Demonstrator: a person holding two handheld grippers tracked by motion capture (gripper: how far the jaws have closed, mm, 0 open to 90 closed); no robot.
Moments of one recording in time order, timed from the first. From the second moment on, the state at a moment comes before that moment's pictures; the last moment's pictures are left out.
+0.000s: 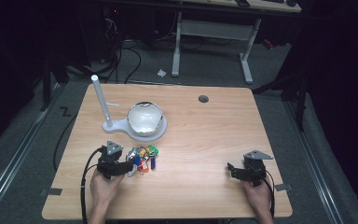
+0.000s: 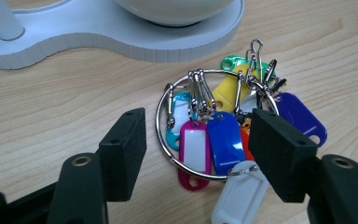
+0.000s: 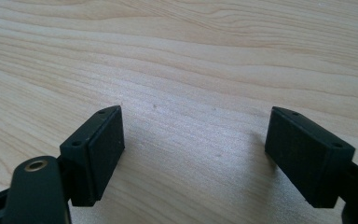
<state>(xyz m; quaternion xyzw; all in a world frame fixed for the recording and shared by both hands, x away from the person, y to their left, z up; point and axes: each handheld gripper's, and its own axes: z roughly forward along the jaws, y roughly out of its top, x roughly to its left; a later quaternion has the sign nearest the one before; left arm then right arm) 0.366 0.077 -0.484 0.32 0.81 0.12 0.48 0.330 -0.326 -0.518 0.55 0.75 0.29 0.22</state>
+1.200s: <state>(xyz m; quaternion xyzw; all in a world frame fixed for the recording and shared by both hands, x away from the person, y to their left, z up) 0.392 0.042 -0.509 0.36 0.81 0.13 0.45 0.330 -0.326 -0.518 0.55 0.75 0.29 0.22</state>
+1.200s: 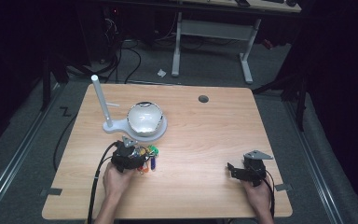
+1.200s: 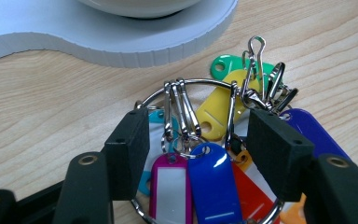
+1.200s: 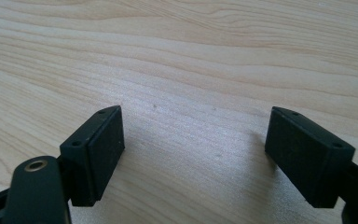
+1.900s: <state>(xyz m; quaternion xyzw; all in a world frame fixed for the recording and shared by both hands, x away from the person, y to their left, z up) 0.398 0.041 -0.515 0.36 0.80 0.13 0.45 0.330 -0.326 -0.518 0.55 0.75 0.29 0.22</state>
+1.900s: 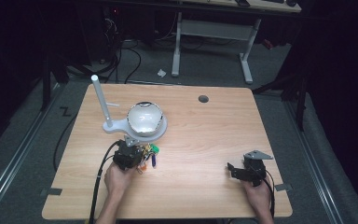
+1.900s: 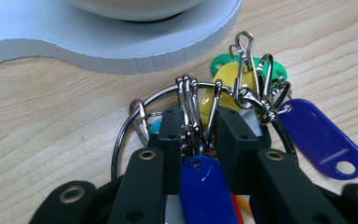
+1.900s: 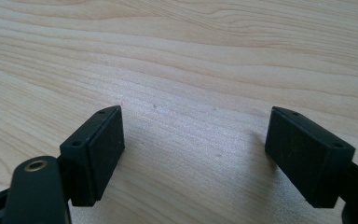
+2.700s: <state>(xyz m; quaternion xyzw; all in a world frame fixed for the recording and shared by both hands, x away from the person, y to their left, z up) 0.379 0.056 -0.481 0.35 0.79 0.12 0.49 0.330 -0.326 -0.518 0.55 0.75 0.29 0.22</state>
